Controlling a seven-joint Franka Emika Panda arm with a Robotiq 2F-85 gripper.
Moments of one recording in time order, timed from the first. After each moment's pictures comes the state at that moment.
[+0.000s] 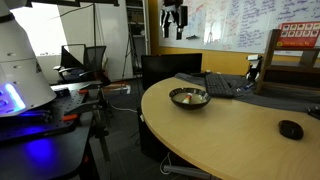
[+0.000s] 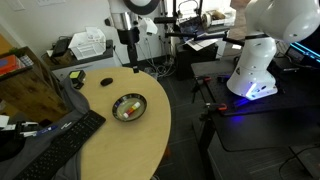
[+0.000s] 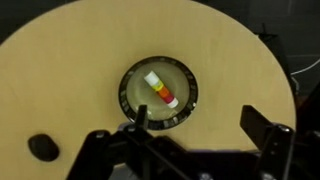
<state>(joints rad) -0.02 0.03 -0.06 -2.30 0.12 2.36 -0.32</state>
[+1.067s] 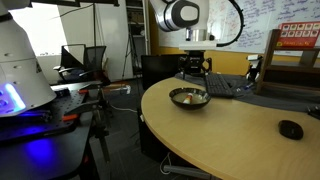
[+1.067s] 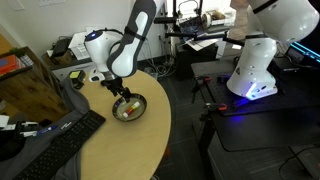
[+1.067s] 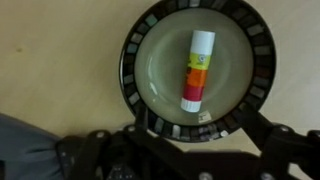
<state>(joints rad) -0.11 0.67 0.08 -1.87 -0.11 2.55 -0.90</state>
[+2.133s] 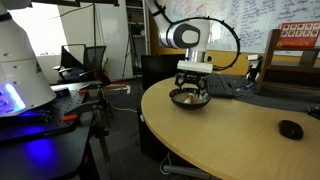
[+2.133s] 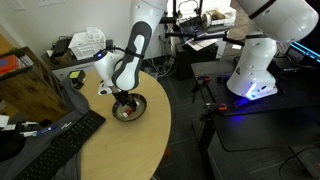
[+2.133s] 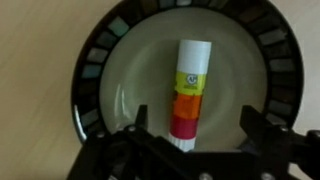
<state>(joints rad) -0.14 0.85 0.11 -1.78 -0.12 2.54 -0.88</state>
